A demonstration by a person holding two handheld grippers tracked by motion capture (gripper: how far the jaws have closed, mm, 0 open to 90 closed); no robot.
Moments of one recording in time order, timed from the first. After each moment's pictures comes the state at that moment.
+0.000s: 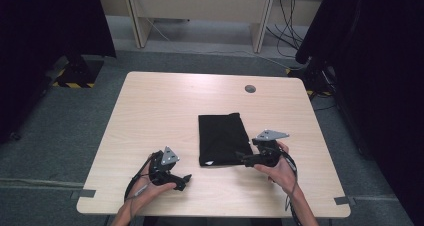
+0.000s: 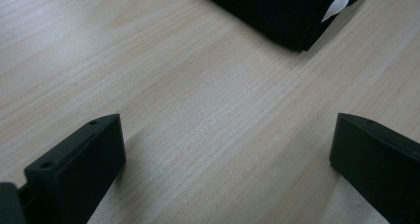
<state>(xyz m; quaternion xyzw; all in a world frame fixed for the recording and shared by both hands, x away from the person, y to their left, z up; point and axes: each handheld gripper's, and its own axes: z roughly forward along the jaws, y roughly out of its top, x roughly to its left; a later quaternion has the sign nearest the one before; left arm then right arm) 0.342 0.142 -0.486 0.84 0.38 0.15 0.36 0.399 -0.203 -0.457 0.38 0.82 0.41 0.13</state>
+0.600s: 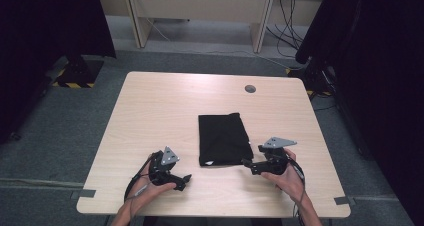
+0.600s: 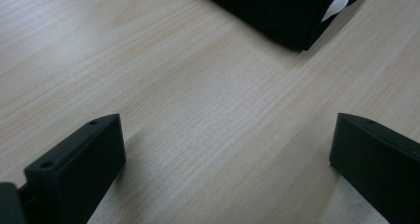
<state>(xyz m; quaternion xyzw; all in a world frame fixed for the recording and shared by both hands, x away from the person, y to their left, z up) 0.342 0.142 -0.486 0.84 0.38 0.15 0.36 0.381 -0.222 -0.464 0.38 0.82 0.40 0.13</state>
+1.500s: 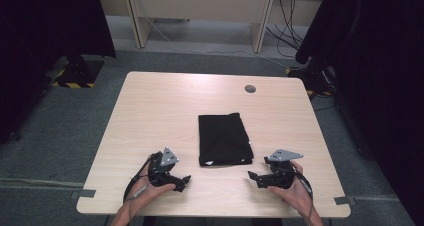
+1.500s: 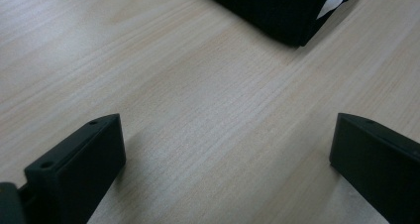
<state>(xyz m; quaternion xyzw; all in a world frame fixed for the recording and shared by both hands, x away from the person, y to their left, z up) 0.339 0.143 -0.486 0.84 0.37 0.15 0.36 0.347 -0.236 -0.472 0.39 0.83 0.38 0.13</state>
